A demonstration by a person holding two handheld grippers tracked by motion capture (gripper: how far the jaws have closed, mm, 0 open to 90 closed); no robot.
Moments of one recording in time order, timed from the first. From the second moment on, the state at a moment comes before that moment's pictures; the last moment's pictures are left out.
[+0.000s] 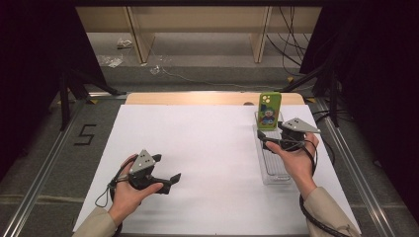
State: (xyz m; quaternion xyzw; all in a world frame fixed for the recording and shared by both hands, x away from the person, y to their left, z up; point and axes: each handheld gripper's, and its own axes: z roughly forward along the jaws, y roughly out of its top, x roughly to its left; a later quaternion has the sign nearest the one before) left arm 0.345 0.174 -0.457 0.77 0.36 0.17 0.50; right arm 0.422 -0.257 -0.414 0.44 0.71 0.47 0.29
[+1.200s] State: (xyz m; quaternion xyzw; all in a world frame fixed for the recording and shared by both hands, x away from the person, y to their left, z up) left arm 0.345 0.175 -0.457 0.77 0.36 0.17 0.49; right arm 0.388 -0.271 -0.416 0.42 0.72 0.49 0.27
